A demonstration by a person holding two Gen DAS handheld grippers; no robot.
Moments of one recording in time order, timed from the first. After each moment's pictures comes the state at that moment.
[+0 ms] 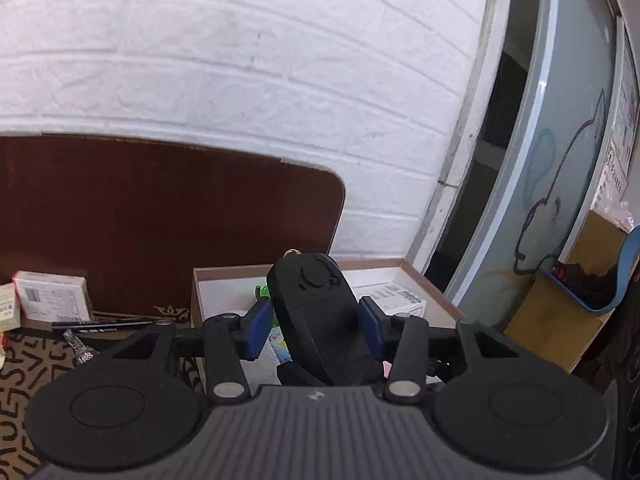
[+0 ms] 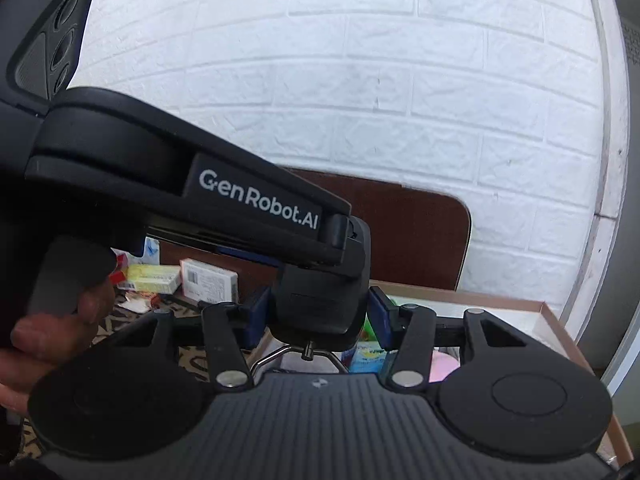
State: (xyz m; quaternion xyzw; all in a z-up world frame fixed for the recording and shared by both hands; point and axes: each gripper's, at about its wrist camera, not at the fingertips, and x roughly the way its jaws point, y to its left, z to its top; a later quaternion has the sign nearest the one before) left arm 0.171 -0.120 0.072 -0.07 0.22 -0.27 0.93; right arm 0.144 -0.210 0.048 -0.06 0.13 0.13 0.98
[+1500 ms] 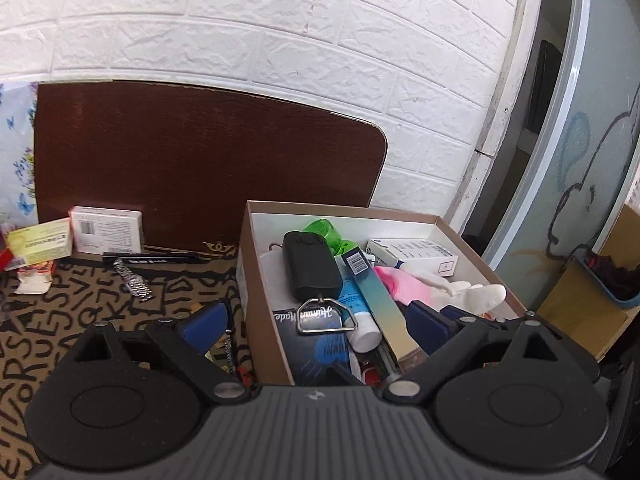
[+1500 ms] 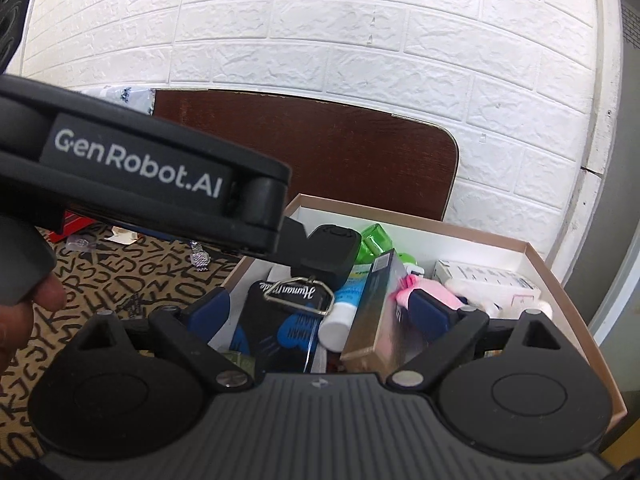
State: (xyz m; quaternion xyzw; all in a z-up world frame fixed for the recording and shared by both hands) left arm 0.115 -0.103 0.055 -0.07 0.26 -0.20 0.94; right arm 0.110 -0.208 0.030 -0.09 0.19 0.10 0.97
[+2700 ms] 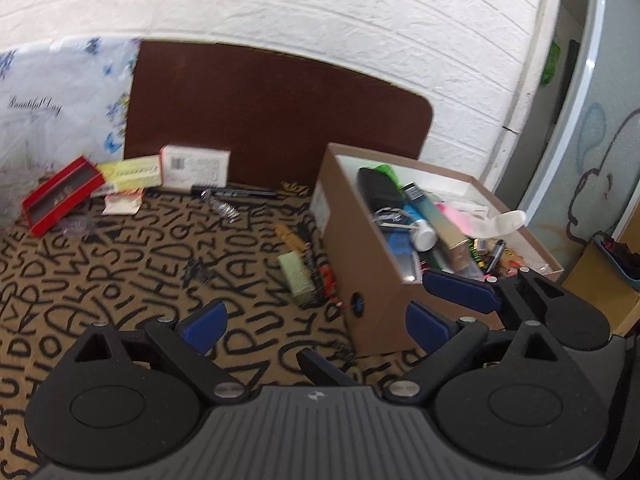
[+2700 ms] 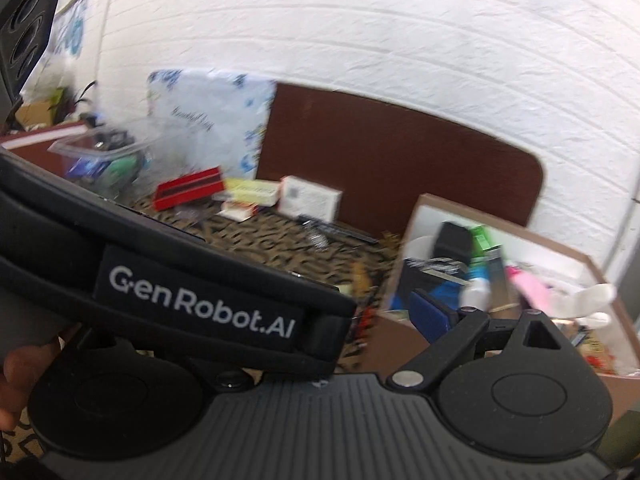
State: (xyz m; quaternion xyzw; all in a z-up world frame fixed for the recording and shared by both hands) left arm 0.032 -0.017 0.016 -0.08 0.29 -0.15 0.94; right arm 0.045 -0.115 0.017 -0.14 0.20 0.20 0.95
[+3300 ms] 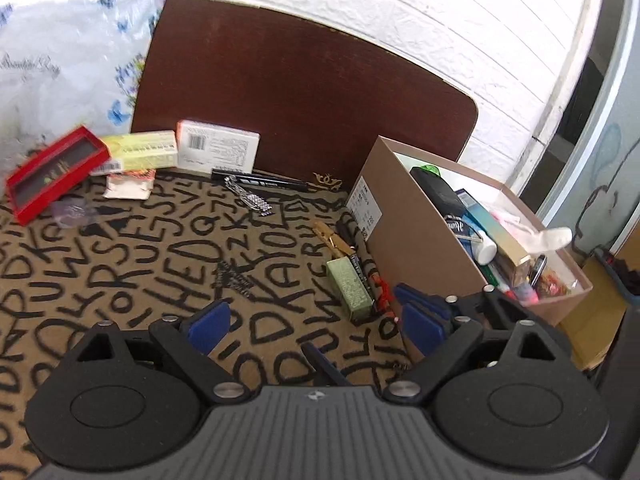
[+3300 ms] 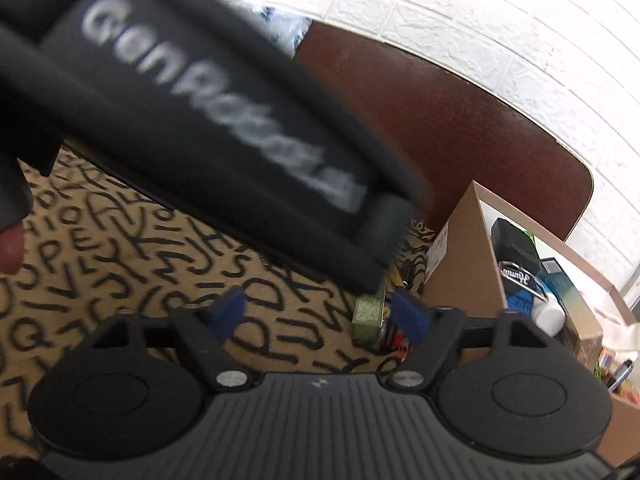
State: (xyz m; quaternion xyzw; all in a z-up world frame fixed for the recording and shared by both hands) left arm 0.102 0.032 -0.015 -0.12 0.31 -0.18 0.93; right arm 0.102 -0.036 -0.047 -0.24 0.20 0.14 0.94
